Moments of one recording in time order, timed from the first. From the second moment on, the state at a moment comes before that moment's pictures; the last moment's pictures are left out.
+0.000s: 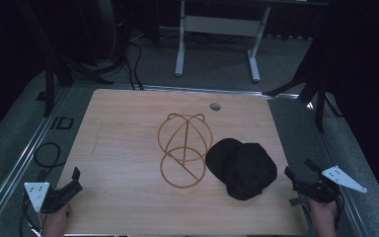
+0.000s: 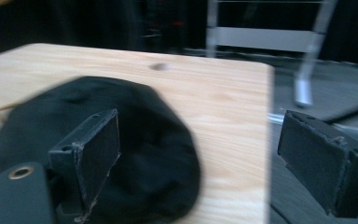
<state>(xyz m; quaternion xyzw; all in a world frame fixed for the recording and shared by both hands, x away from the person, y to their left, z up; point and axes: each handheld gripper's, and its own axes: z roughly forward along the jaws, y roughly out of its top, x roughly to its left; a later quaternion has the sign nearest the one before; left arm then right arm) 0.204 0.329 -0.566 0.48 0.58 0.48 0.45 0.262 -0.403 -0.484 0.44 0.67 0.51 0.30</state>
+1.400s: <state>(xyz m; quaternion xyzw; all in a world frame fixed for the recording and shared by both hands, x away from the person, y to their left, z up) 0.205 0.329 -0.566 0.48 0.58 0.47 0.46 0.313 -0.343 -0.481 0.23 0.91 0.32 0.12</state>
